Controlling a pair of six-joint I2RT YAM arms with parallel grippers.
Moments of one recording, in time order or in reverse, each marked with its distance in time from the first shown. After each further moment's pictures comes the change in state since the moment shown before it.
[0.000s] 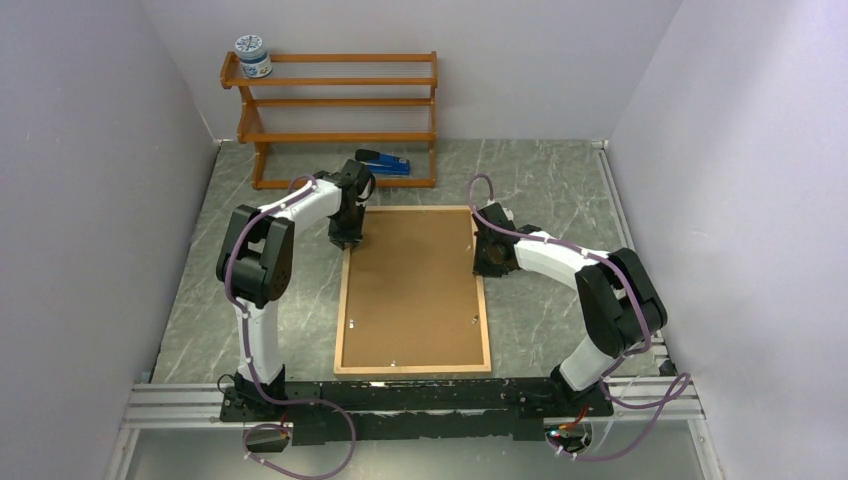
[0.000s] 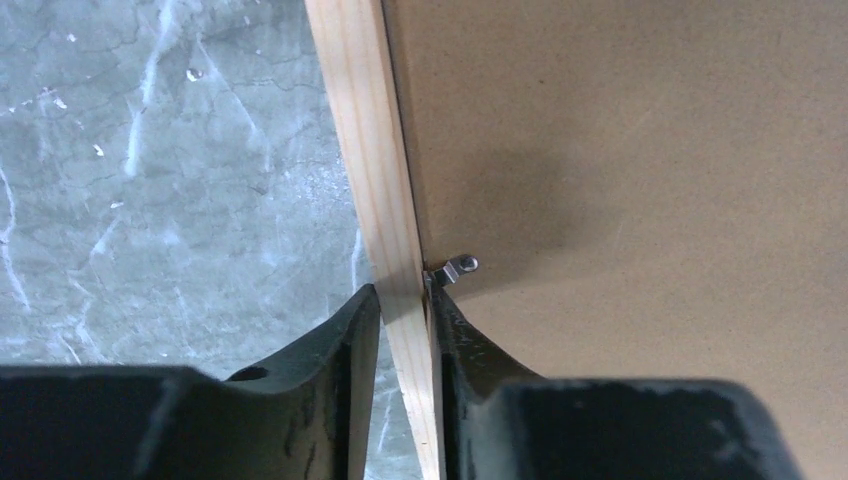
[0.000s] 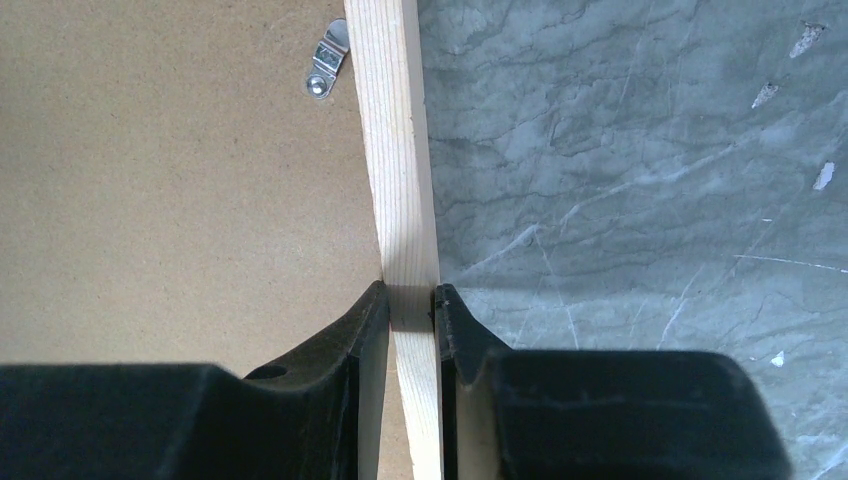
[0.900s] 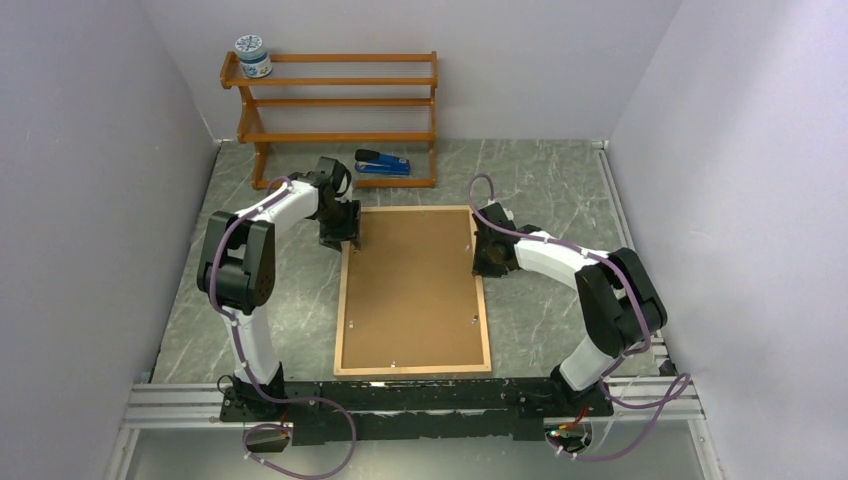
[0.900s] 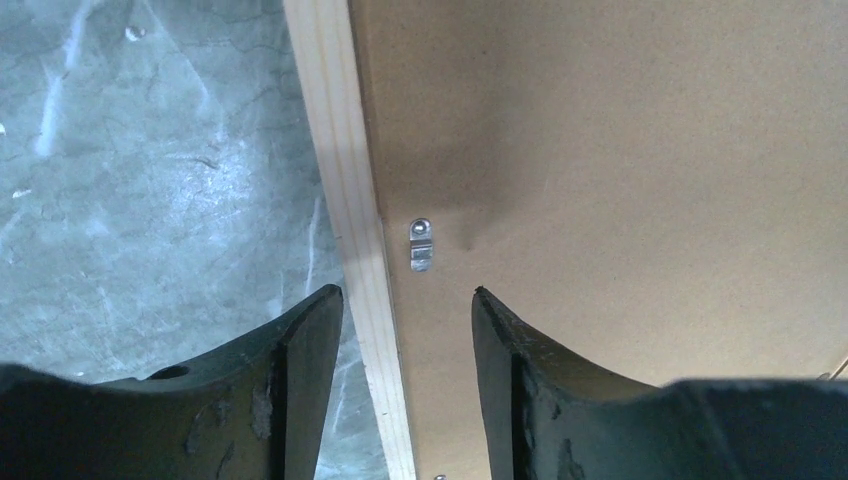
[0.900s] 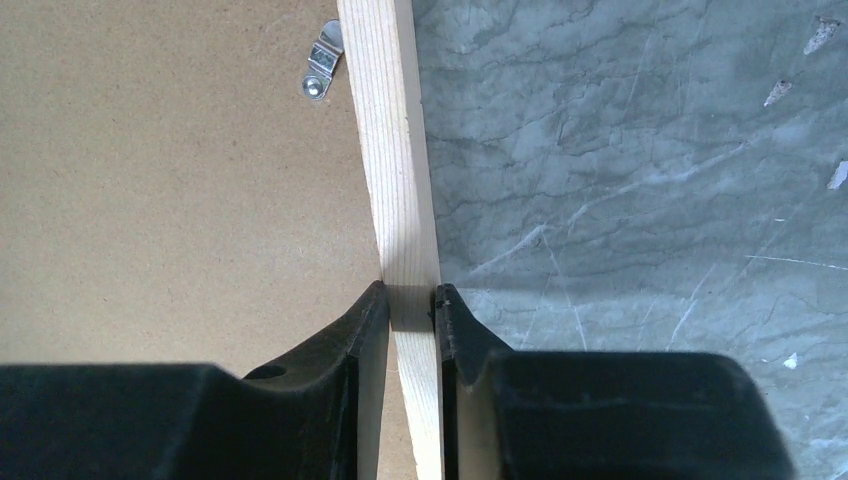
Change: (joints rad) left arm 0.111 -0.092 -0.094 0.064 0.274 -0.039; right arm -0.002 0.000 0.000 0.004 -0.011 0.018
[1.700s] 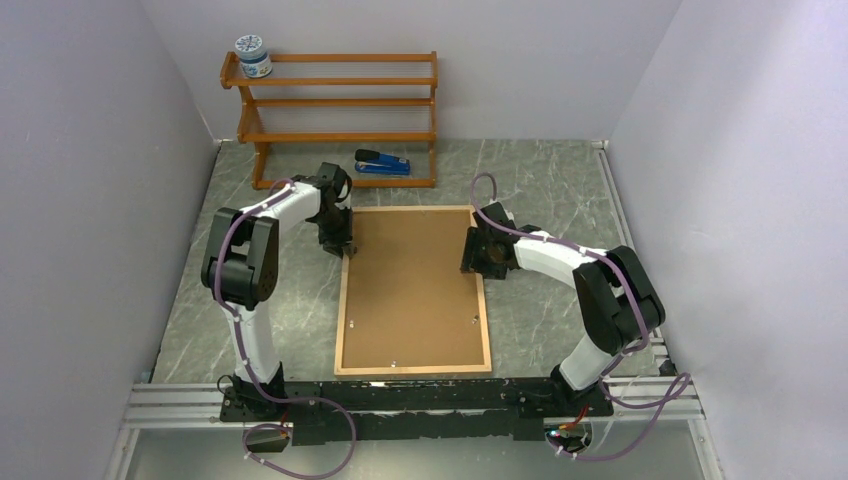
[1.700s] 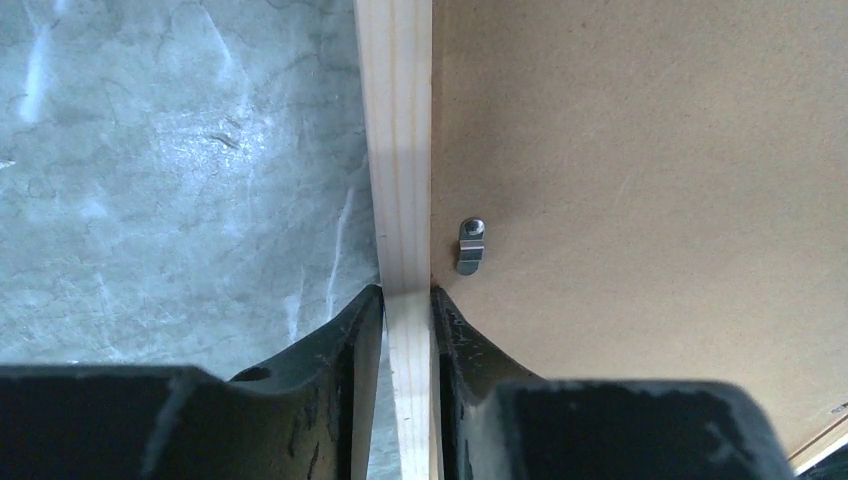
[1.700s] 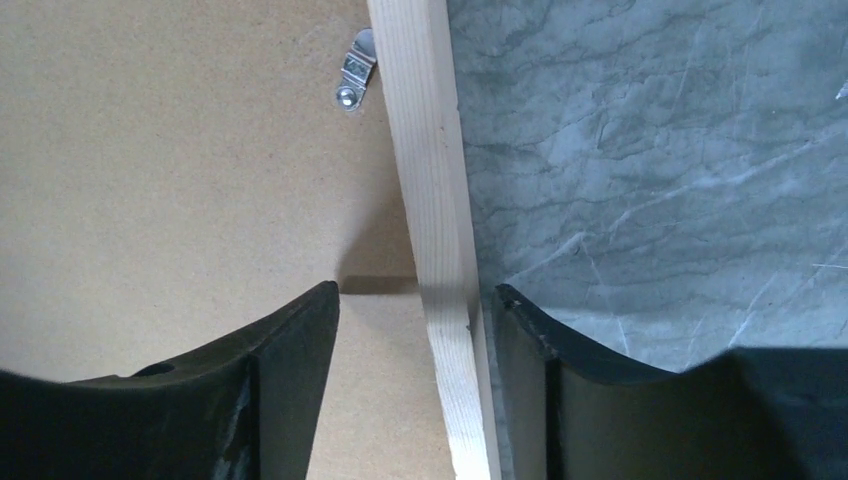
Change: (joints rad) left arm 0.007 0.037 -0.011 -0.028 -0.035 -0.014; right arm -0.004 0.014 -0.001 0.040 -0.059 0.068
